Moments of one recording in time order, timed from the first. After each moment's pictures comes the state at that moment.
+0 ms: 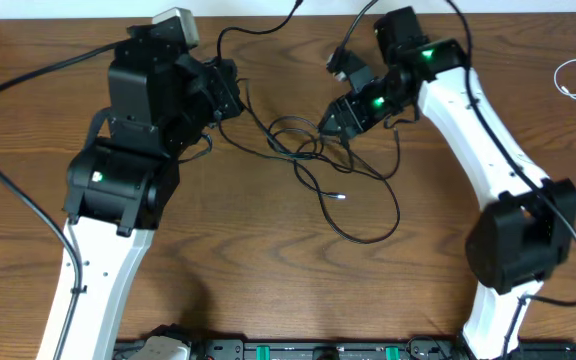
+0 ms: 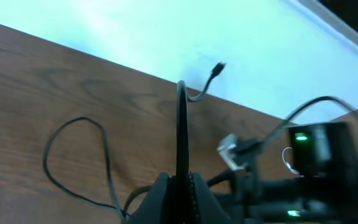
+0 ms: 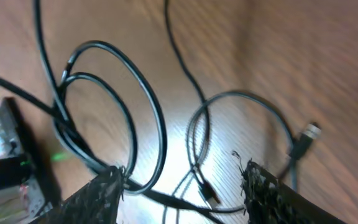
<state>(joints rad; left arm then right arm) -0.27 1.29 1.52 -0.71 0.10 -0.57 0.33 2.02 1.84 -1.07 -0.64 -0.25</state>
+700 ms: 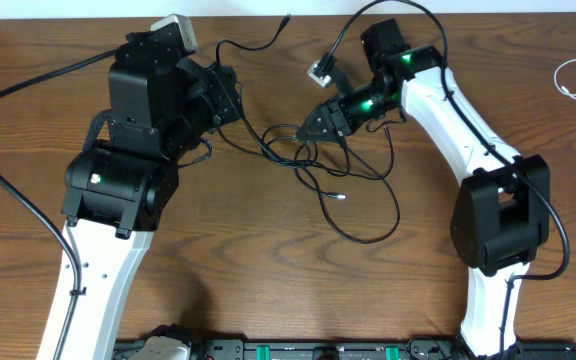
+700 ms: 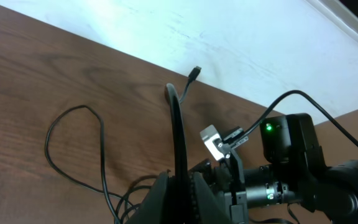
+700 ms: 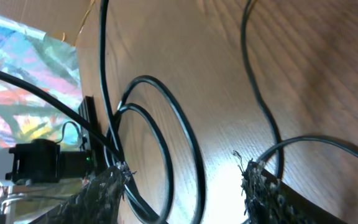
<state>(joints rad) -0.27 1.28 1.52 -0.76 0.10 -0.59 0.34 2.13 1.84 -1.00 -0.97 -0.28</state>
